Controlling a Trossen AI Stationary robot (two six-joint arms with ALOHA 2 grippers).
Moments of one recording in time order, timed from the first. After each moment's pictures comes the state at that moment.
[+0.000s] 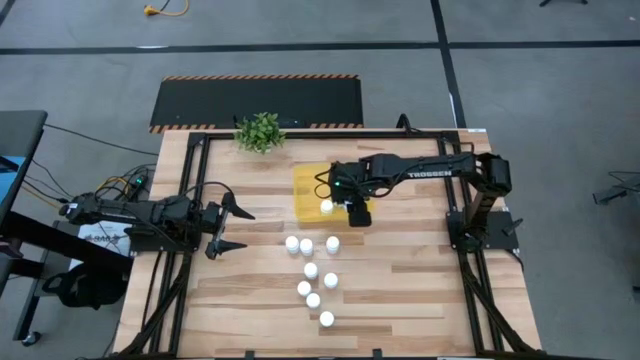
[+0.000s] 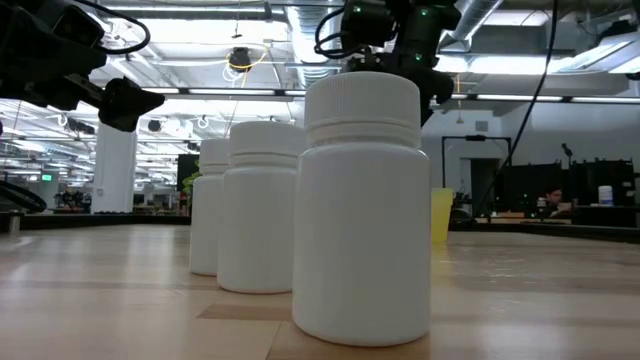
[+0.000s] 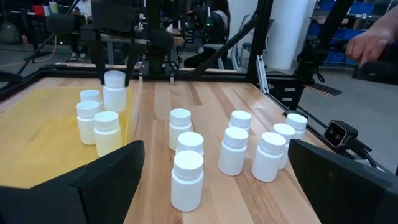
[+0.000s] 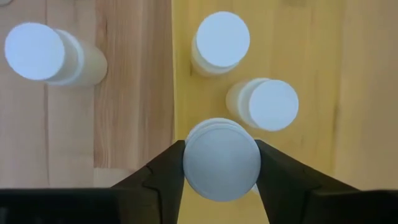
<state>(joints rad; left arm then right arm) -0.10 0.12 0.01 0.04 0.09 -0.09 -0.13 1.79 1.41 -0.93 0.01 -0.27</state>
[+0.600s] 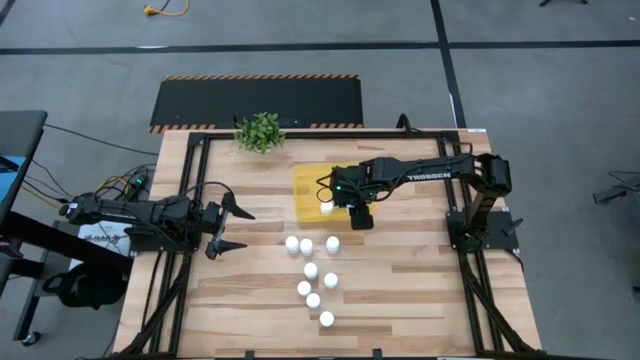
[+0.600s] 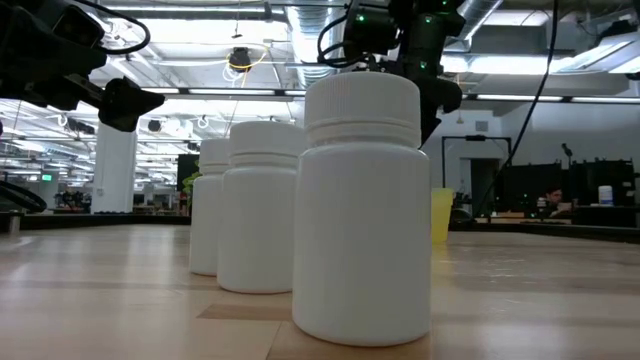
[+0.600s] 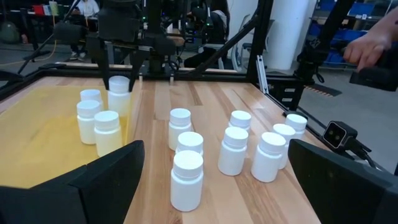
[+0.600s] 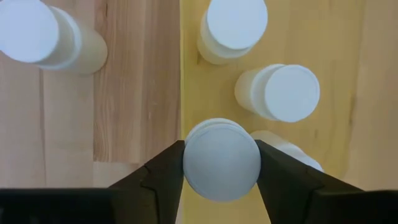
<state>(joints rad) -0.10 0.12 0.01 0.04 0.09 -0.09 -0.12 1.79 1.37 -0.90 0.01 -0.27</state>
